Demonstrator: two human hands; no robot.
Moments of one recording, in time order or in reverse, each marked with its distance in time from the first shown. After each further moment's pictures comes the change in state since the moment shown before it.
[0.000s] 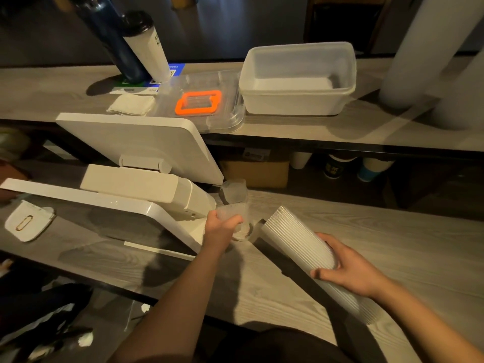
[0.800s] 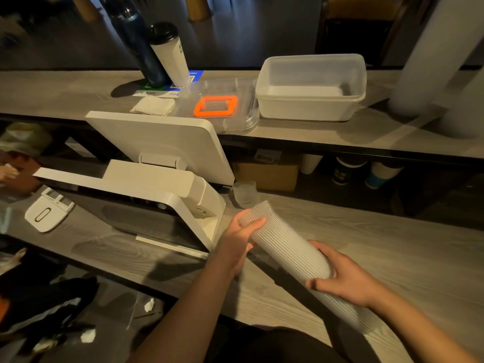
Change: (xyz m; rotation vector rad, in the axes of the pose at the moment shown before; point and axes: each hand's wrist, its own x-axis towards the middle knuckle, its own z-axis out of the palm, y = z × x) left_hand -0.062 0.005 -0.005 -0.409 -0.416 0.046; right_hand -0.010 -0.027 0.018 -0.014 -0.045 -0.105
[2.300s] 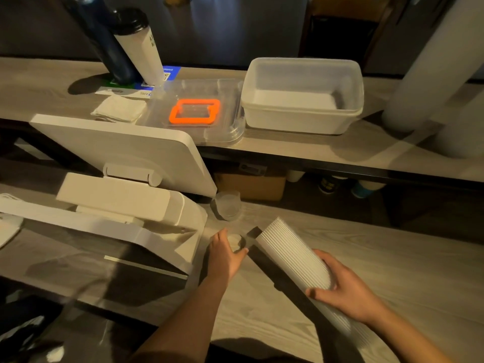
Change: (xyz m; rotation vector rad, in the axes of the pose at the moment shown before) left_hand 0.097 -0.060 -0.027 0.953 0.359 0.136; right_hand 0.015 0.019 -0.021 0.020 0.052 0.208
